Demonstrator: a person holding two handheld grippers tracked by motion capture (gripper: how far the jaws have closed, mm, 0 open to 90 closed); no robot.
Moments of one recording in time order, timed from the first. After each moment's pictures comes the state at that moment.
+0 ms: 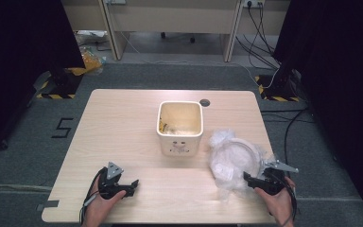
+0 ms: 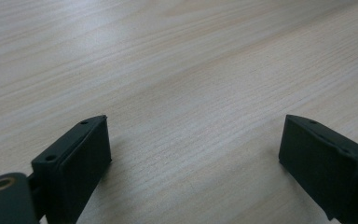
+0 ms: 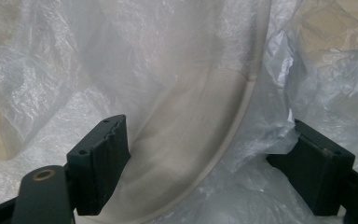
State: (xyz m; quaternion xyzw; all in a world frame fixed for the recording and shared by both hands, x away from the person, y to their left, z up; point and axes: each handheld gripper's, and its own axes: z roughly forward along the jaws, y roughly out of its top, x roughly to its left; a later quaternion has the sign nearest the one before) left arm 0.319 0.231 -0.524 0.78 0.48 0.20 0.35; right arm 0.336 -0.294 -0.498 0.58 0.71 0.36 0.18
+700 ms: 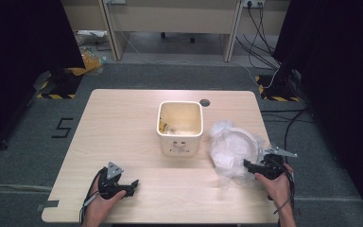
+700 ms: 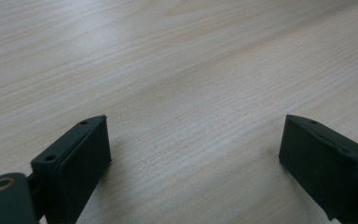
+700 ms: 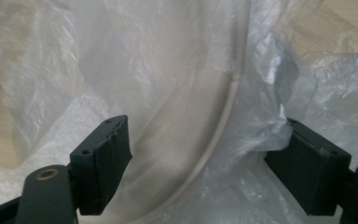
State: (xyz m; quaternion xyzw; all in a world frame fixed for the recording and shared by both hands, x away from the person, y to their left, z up) left arm 0.319 0.231 -0.524 0.78 0.48 0.20 0.35; right arm 0.377 -0.301 -0.492 0.58 0.71 0.37 0.17
